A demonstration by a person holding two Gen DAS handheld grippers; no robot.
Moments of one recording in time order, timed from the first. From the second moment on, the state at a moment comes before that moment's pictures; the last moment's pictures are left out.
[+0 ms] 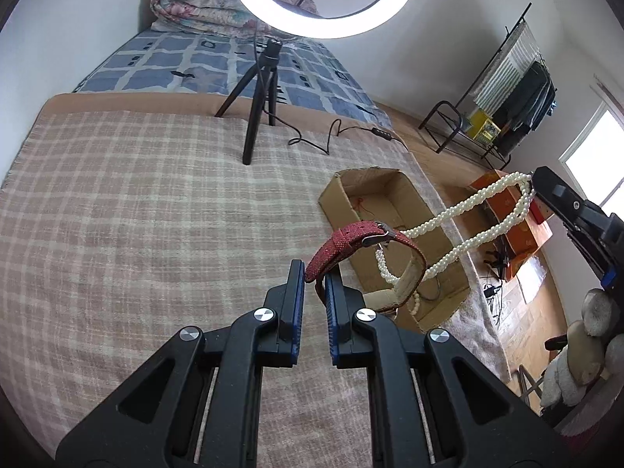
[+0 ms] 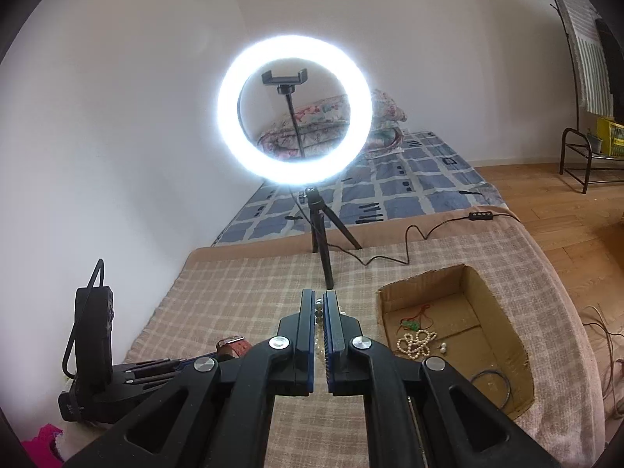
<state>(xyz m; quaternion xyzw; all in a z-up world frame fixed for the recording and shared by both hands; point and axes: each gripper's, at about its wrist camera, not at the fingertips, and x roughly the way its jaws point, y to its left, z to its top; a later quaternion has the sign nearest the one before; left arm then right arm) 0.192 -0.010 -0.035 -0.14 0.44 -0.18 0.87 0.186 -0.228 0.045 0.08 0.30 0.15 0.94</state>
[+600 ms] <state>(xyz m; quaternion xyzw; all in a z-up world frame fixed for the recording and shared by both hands) 0.191 -0.125 -0.048 -0.10 0.46 -0.23 0.85 0.211 -0.326 0.071 0.11 0.27 0.10 0.95</state>
